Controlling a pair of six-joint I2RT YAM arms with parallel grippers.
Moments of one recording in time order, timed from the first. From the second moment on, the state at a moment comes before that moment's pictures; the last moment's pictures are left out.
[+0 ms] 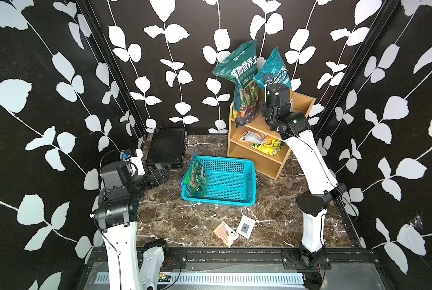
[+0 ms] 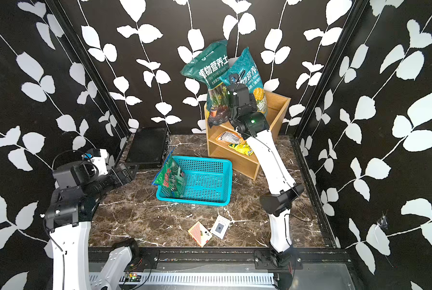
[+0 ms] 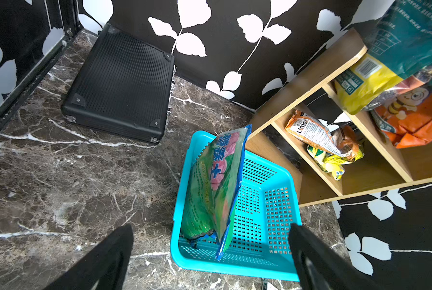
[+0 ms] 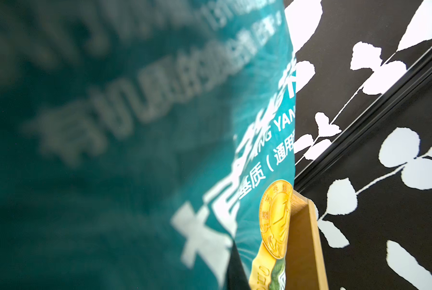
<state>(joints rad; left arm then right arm) 0.25 0.78 1.15 -0.91 0.52 -0.30 0.54 1.97 2.52 -0.81 0.70 -0.23</state>
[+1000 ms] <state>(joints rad) 0.28 0.81 1.13 -0.88 0.70 -0.29 1.04 1.38 1.80 -0.60 0.83 -0.21</state>
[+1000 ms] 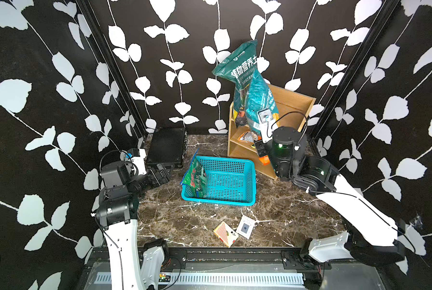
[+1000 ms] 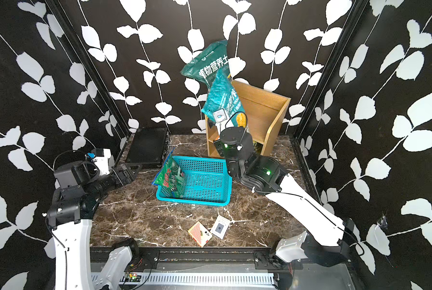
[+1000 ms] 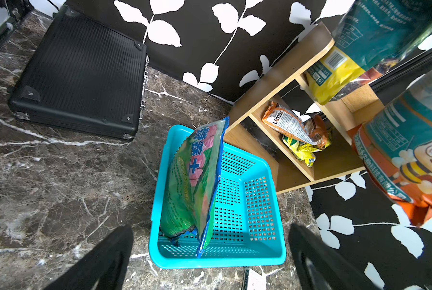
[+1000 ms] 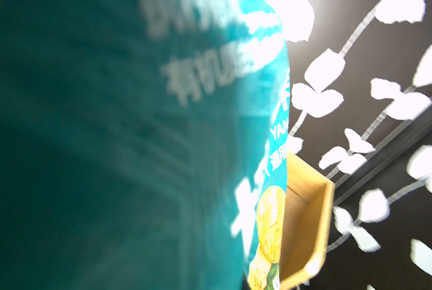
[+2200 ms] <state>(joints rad) 0.30 0.82 1.08 -0.81 0.87 -0.32 1.19 1.71 1.63 -0.20 0.83 -0.11</state>
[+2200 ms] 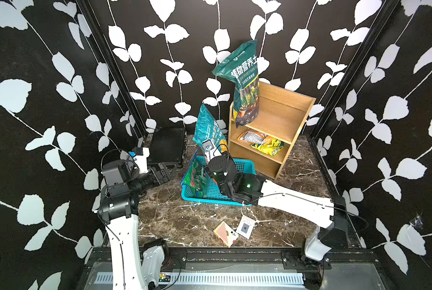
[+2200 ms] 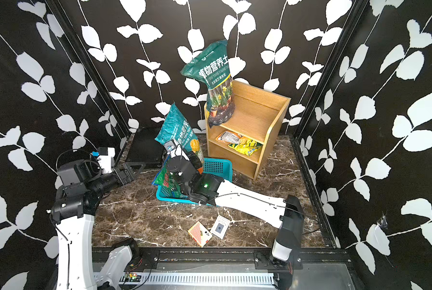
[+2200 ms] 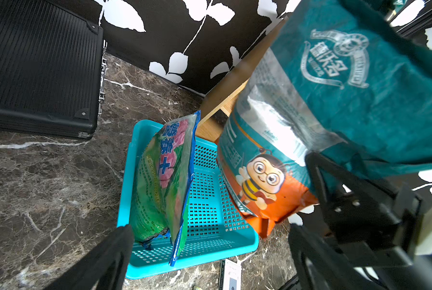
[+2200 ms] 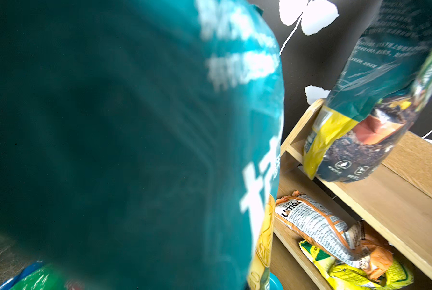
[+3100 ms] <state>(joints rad) 0.30 0.83 1.08 -0.81 0.86 -0.32 1.17 1.92 1.45 0.21 0.90 -0.10</state>
